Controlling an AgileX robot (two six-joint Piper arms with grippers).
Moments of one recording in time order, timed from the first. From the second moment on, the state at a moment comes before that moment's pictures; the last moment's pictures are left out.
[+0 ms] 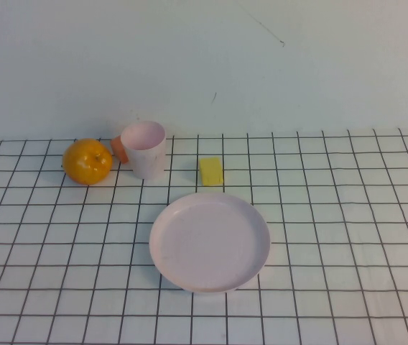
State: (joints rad) right arm -0.03 -0.01 0.03 -0.03 0.43 -0.15; left arm -0.02 -0.02 0.02 -0.17 -0.61 0.03
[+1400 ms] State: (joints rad) right arm -0.03 -0.01 0.03 -0.03 0.43 -0.15; left arm -0.04 1.81 -1.55 -0.51 0.69 0.30
